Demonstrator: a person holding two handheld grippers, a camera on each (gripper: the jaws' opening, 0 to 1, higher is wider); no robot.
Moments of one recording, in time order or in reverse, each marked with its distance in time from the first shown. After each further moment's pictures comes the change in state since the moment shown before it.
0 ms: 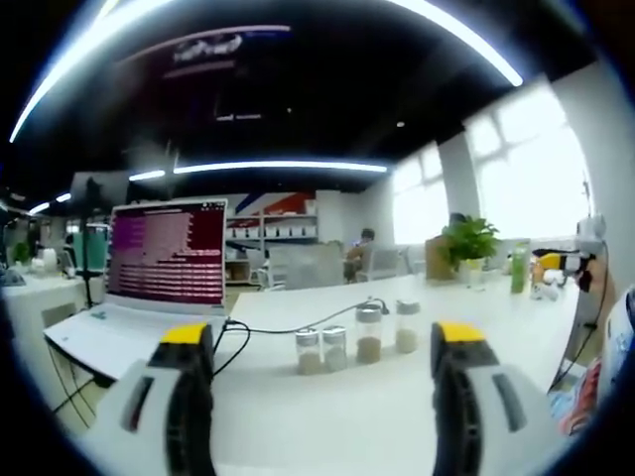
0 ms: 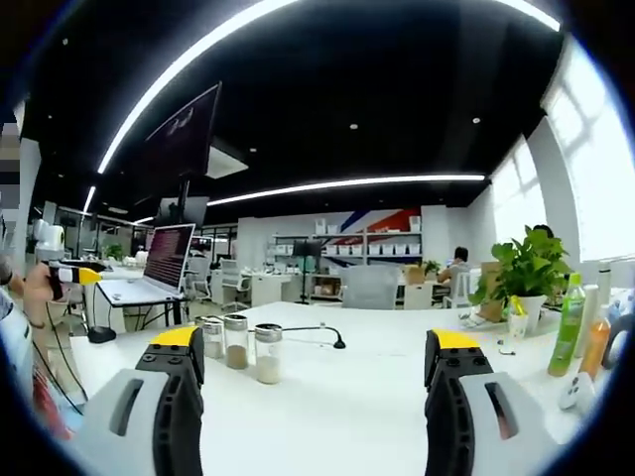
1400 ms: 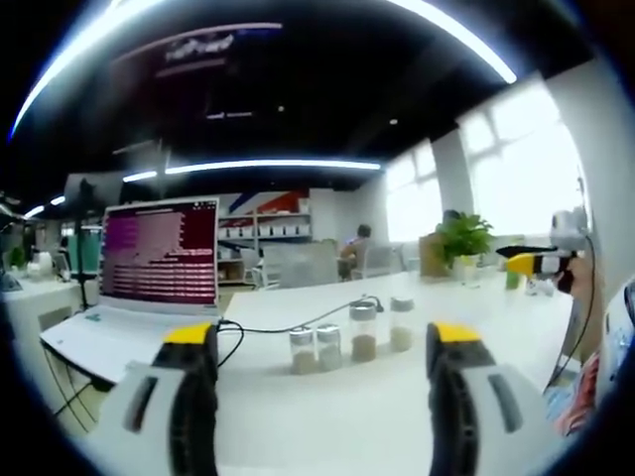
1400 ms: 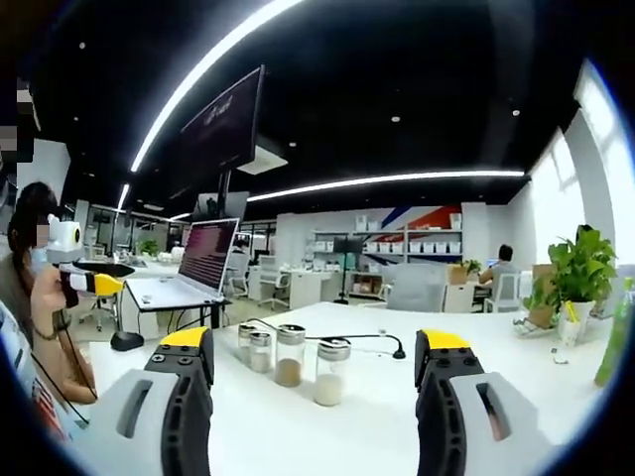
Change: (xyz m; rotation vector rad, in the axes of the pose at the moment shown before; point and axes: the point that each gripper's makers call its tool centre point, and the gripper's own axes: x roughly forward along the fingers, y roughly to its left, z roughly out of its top) left arm 0.003 -0.006 -0.001 0.008 0.003 -0.029; right arm 0.068 0.087 0.002 -0.011 0.010 0.169
